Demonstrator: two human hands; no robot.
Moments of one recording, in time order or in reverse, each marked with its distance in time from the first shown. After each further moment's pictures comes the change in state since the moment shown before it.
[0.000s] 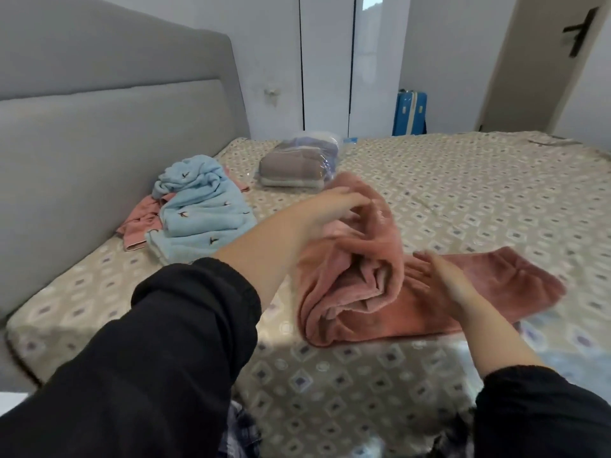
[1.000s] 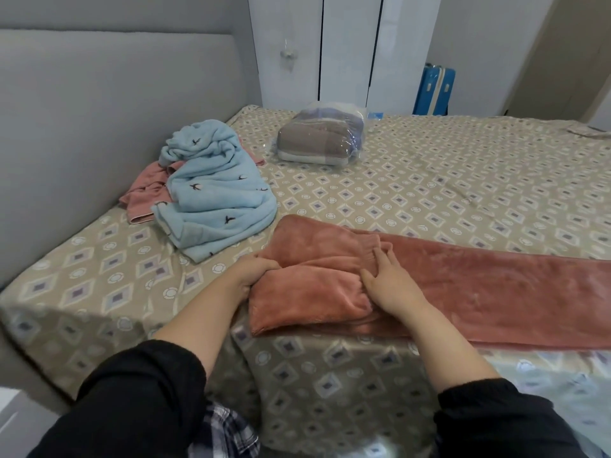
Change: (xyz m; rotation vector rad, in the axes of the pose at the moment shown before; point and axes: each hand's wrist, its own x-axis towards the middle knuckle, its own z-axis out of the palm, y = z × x) left_hand -0.008 -0.179 -0.153 -0.169 0.416 -0.245; right_hand 0.014 0.050 0.132 -1.323 -0.047 -0.185
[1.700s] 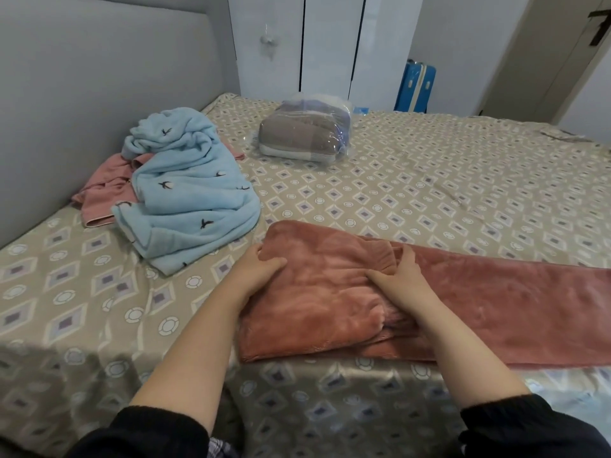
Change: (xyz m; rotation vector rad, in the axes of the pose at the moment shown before) left_hand 0.028 0.008 0.019 0.237 0.035 0.110; right_hand 0.029 0.020 -0.009 0.385 0.089 0.219
